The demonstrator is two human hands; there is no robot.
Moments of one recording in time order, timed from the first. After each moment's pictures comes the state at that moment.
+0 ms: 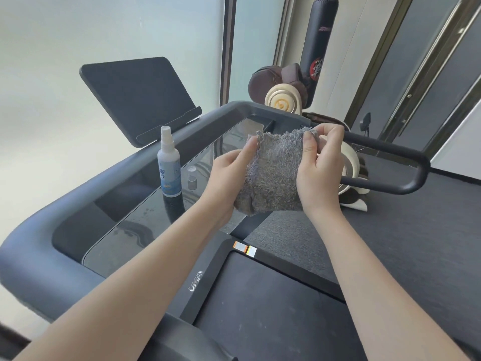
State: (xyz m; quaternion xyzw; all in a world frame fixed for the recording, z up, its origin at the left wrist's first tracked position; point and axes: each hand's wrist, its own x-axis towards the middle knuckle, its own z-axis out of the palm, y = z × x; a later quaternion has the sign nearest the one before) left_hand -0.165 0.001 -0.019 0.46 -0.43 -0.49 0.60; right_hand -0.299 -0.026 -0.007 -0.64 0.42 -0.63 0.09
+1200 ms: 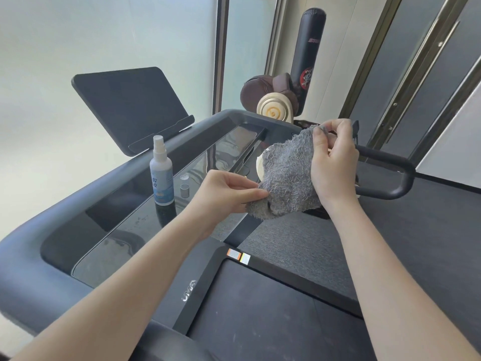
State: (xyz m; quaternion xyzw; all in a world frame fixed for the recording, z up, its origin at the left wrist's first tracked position) left_hand -0.156 0.018 -0.018 0.48 -0.52 -0.48 0.51; right_hand -0.328 -0.034 0.022 -0.64 0.46 -0.61 0.07
